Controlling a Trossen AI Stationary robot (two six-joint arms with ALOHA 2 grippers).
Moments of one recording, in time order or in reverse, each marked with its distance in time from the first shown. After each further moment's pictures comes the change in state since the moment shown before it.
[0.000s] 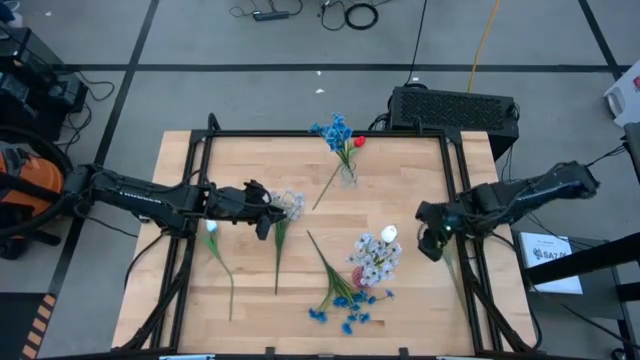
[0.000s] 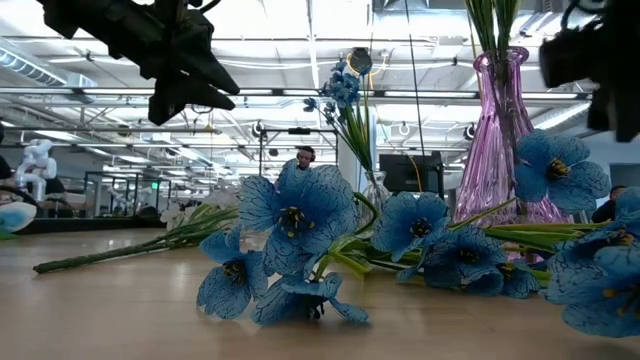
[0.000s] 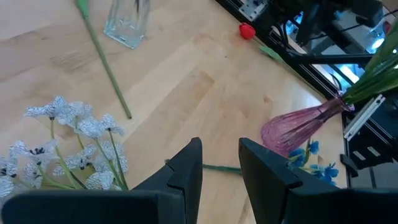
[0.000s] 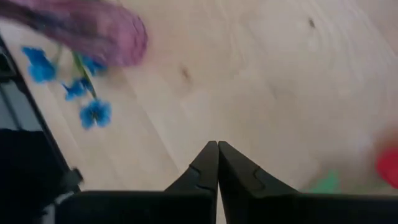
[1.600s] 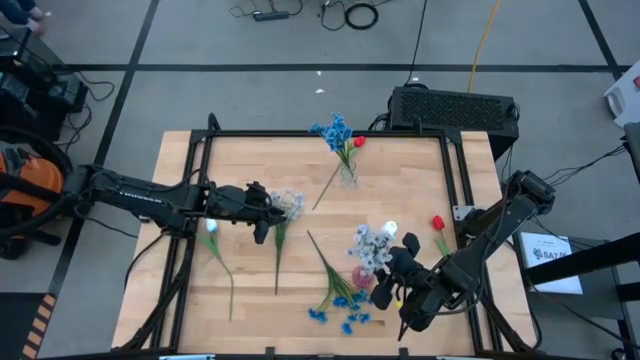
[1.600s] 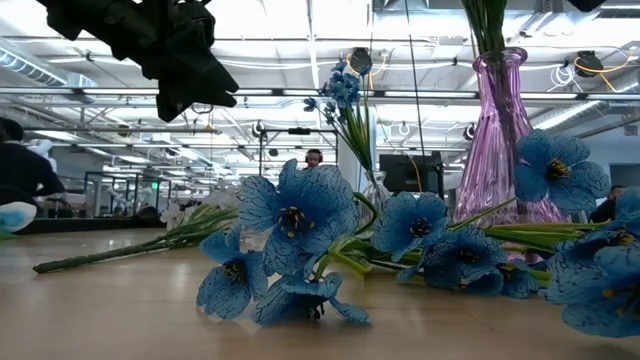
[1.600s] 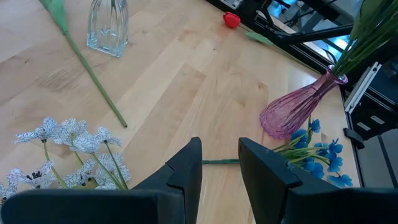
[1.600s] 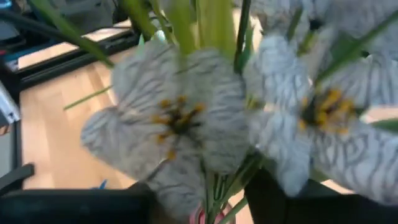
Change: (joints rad) left arm 0.010 0.000 0.000 0.010 0.066 0.165; right arm 0.521 0.738 0.581 0.173 1.074 0.282
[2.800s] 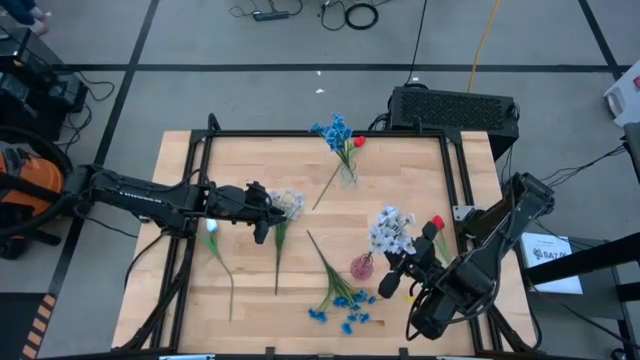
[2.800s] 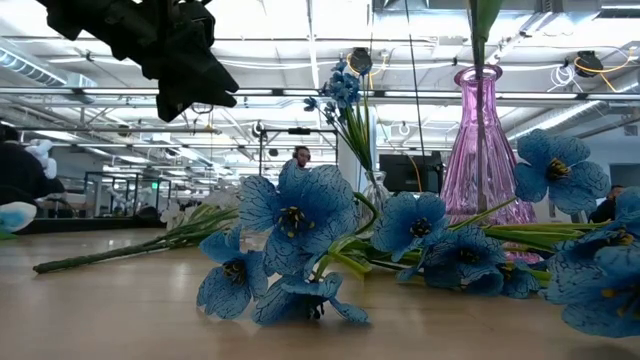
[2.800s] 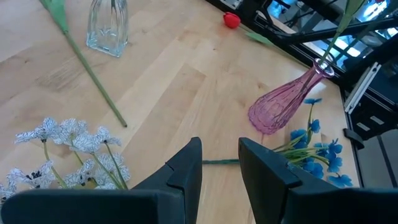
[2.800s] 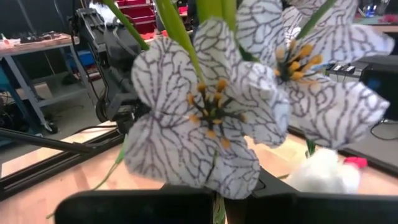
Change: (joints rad) left arm 0.000 0.000 0.000 0.000 0.000 -0.002; right arm 0.040 0.026 0.232 -0.302 0.402 0.158
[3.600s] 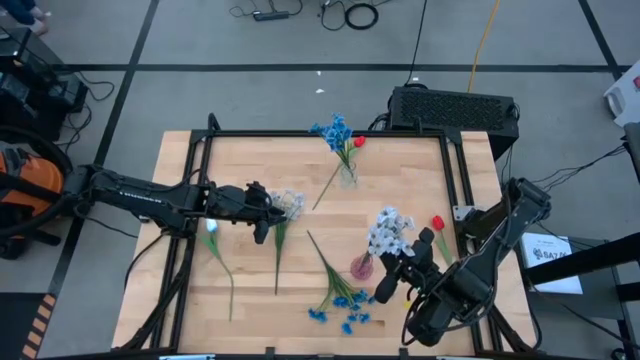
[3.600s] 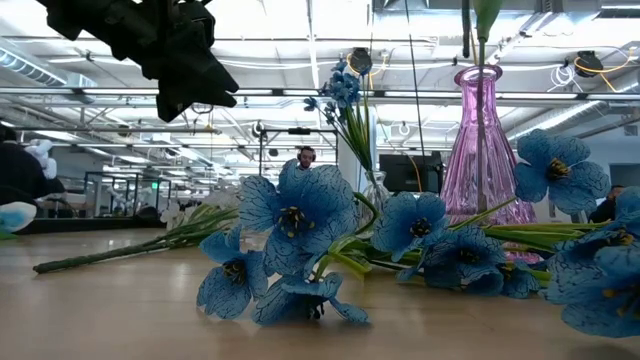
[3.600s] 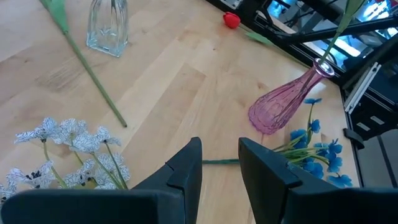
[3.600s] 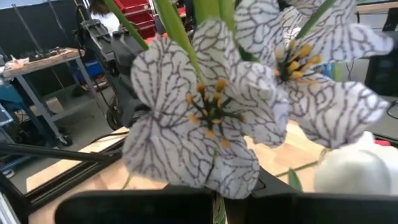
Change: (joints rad) left arm 0.000 0.000 0.000 0.000 0.000 0.000; right arm 0.005 0.058 0.083 -0.041 -0.004 0.121
